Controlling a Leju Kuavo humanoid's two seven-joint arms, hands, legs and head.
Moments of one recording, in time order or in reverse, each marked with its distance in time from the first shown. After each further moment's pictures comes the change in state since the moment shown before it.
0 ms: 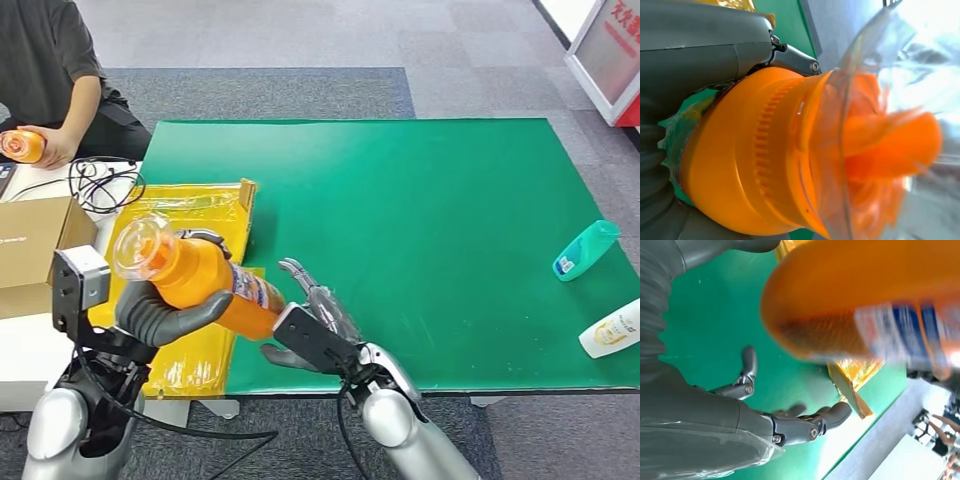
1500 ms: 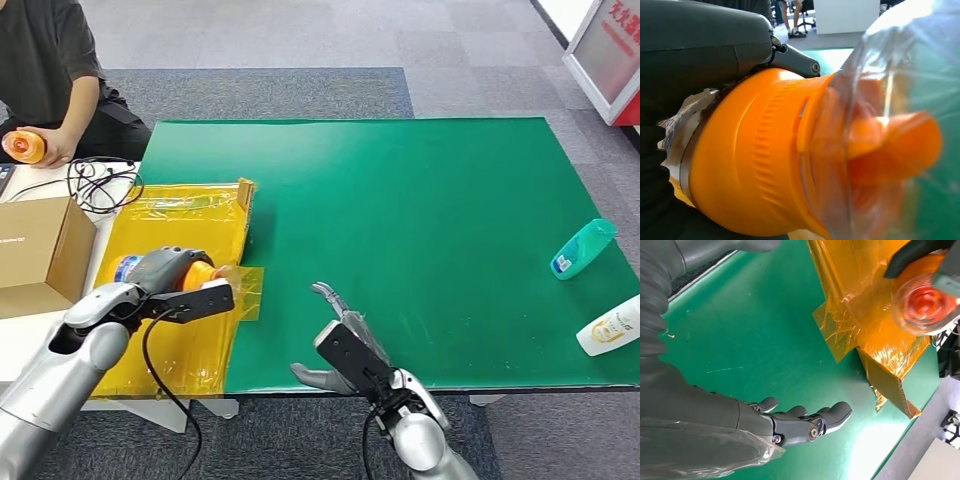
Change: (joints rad) left arm -0.399 0.370 -0.260 0.660 -0.887 -0.056 -0.145; right arm 0.152 -0.016 -0.129 -0.075 -0.019 0.083 -0.031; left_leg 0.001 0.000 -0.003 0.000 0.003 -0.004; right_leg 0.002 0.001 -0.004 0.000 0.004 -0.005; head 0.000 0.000
